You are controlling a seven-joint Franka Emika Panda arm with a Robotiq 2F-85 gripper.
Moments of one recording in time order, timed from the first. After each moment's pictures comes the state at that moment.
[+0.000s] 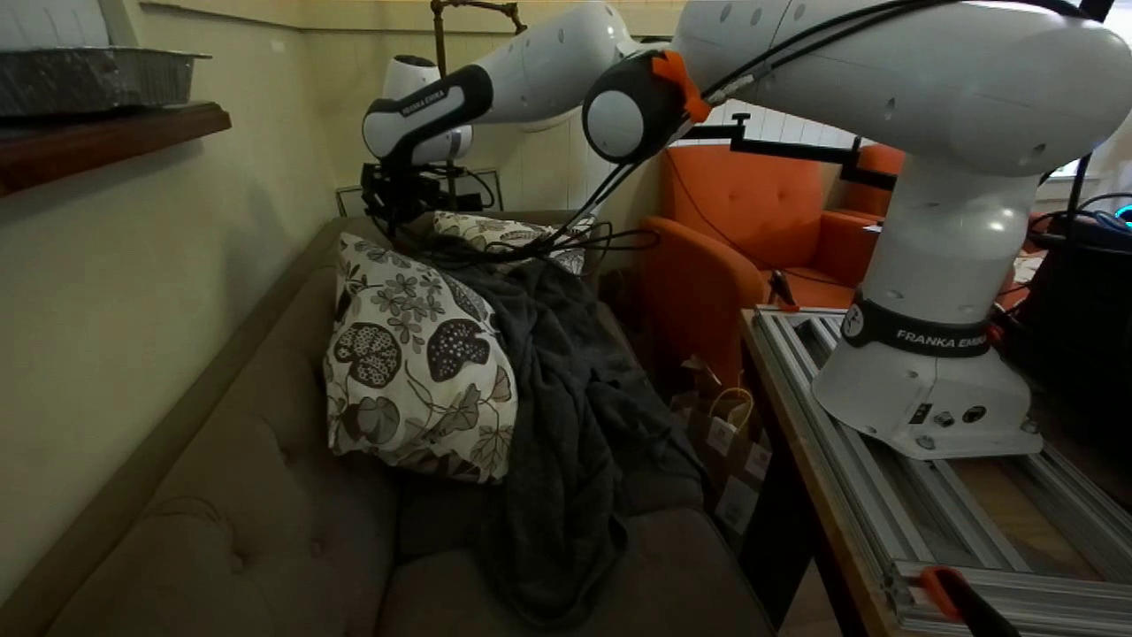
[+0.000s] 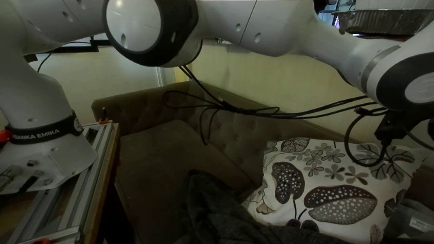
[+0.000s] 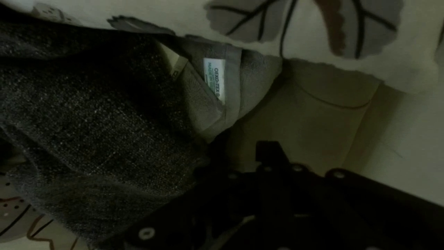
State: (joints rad) arm -0.43 1.36 -0.18 -0.57 0.21 2.35 0.70
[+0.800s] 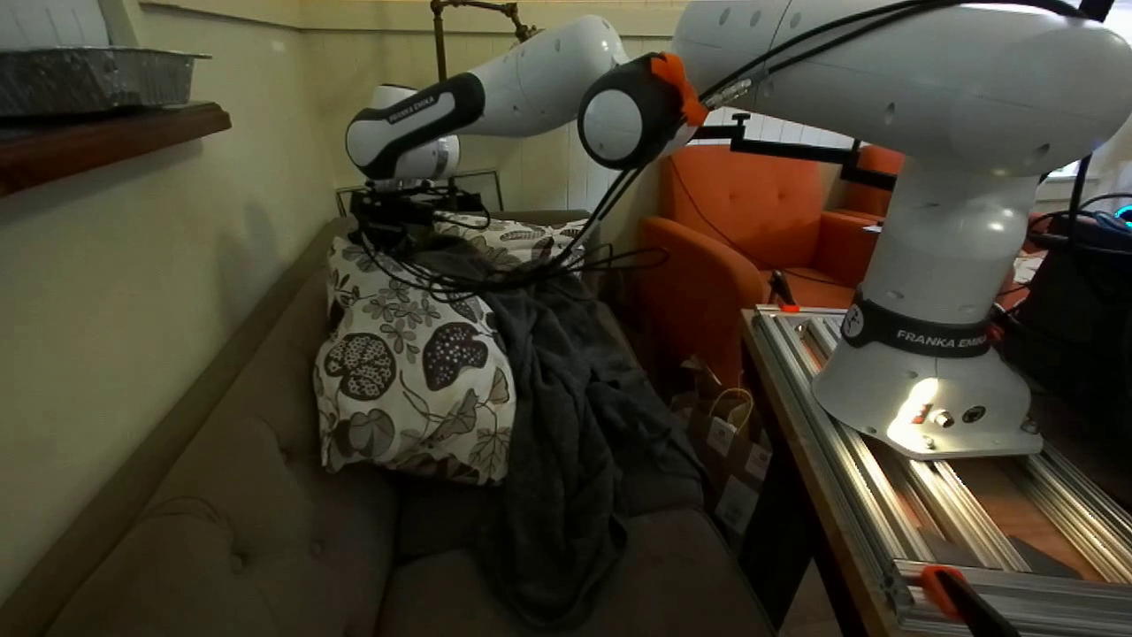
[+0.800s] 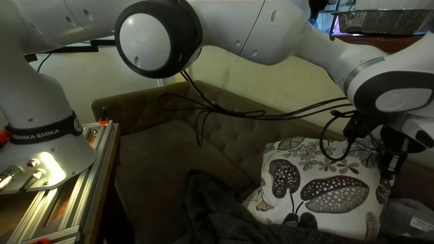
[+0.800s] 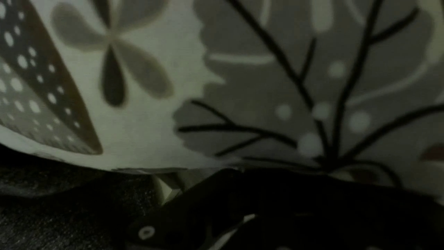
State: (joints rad) arm -0.42 1.40 -0.04 -0.56 0.23 2.17 0.62
